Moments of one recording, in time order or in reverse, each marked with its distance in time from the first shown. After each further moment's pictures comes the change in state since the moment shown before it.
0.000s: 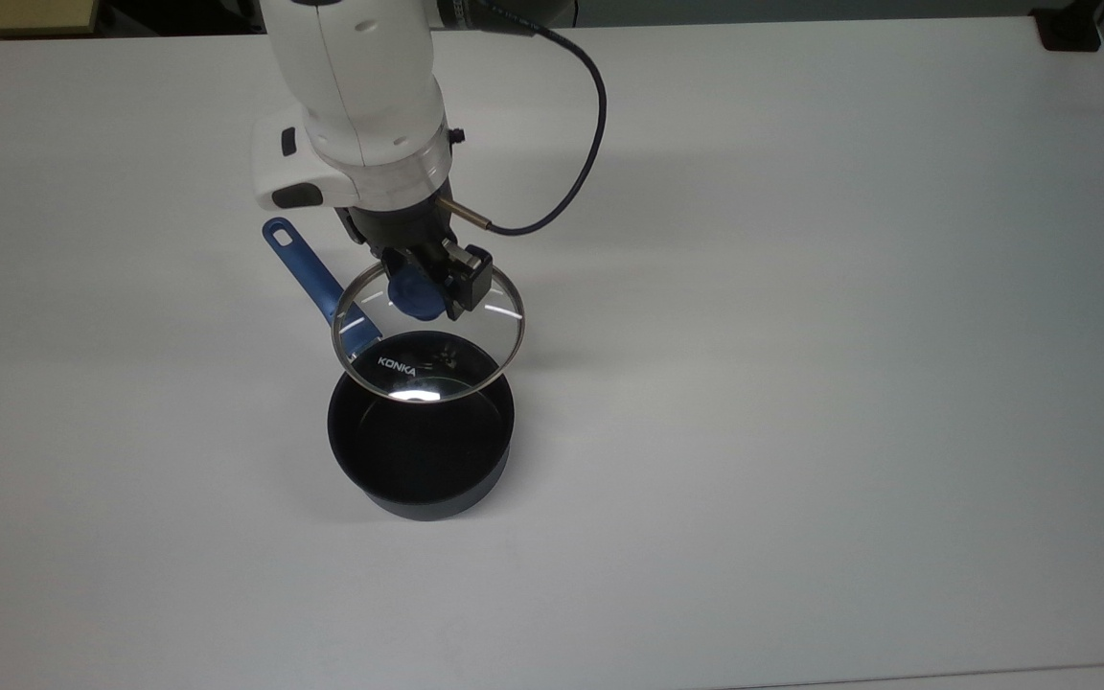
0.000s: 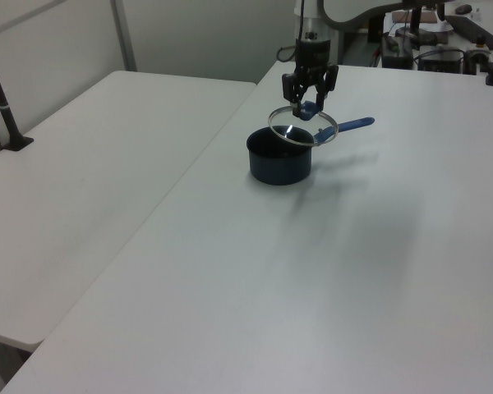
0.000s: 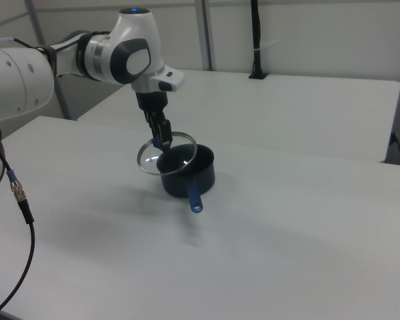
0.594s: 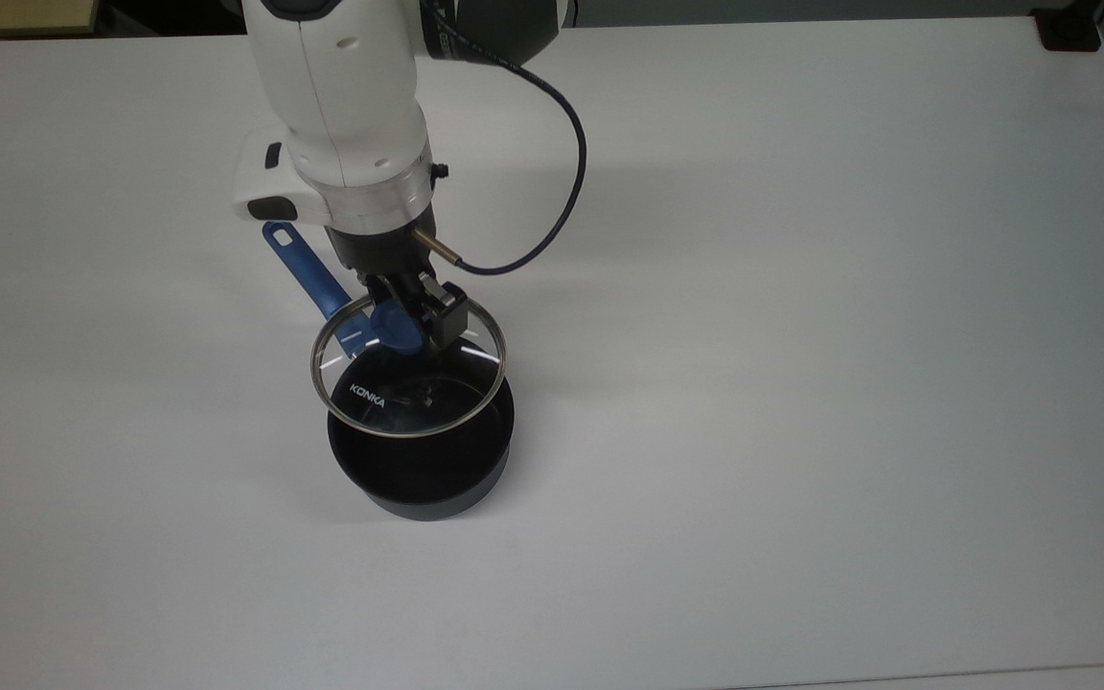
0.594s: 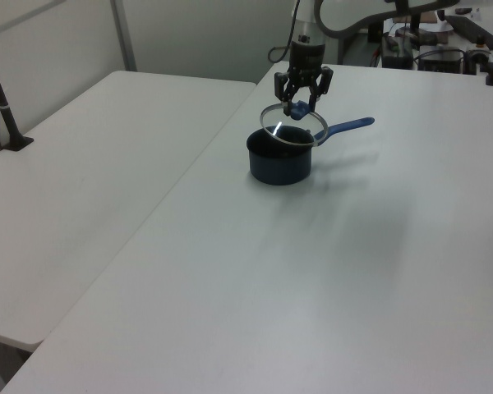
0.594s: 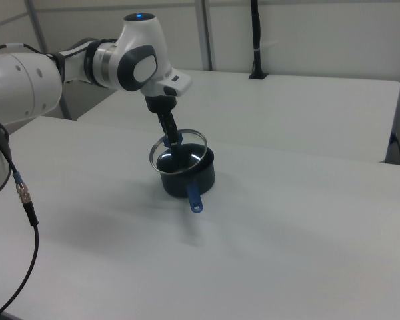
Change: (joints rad) arm -0.008 0.032 -0.010 0.000 0.000 0.110 0.130
